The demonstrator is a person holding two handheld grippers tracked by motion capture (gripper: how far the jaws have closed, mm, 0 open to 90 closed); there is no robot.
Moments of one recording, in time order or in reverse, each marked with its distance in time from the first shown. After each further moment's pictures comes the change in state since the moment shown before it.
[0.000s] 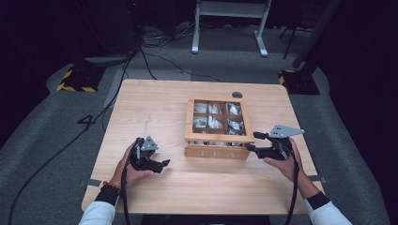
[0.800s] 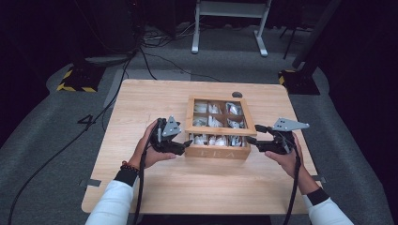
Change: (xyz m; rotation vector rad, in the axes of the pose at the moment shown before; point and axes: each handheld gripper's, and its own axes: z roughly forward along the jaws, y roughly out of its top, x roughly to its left) left arm -0.026 0.093 -0.003 -0.163 0.023 0.172; right arm -0.004 0.021 -0.008 -0.061 -0.011 0.032
